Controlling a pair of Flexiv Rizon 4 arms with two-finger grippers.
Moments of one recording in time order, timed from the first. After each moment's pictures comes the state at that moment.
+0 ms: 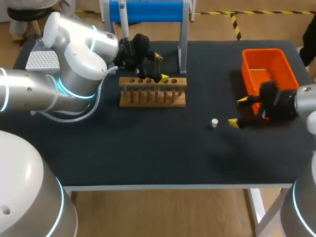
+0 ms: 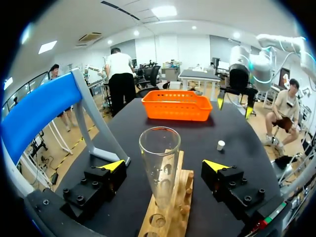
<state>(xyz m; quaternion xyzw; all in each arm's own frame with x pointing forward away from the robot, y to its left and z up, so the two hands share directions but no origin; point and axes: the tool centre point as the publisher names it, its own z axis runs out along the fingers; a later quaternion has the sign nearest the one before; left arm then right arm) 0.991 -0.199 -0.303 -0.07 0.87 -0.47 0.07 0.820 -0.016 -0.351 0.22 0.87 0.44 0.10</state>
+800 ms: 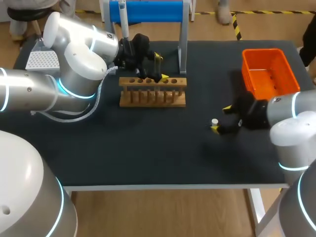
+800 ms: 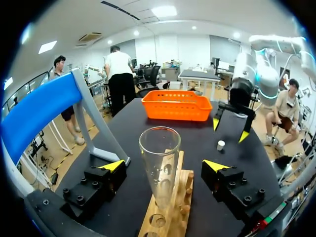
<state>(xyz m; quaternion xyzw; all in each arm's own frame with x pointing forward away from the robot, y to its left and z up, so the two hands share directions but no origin) 0.991 -0.199 -0.303 -0.07 0.87 -0.47 0.07 0.839 0.020 -0.407 0.26 0.87 0.40 0.12</state>
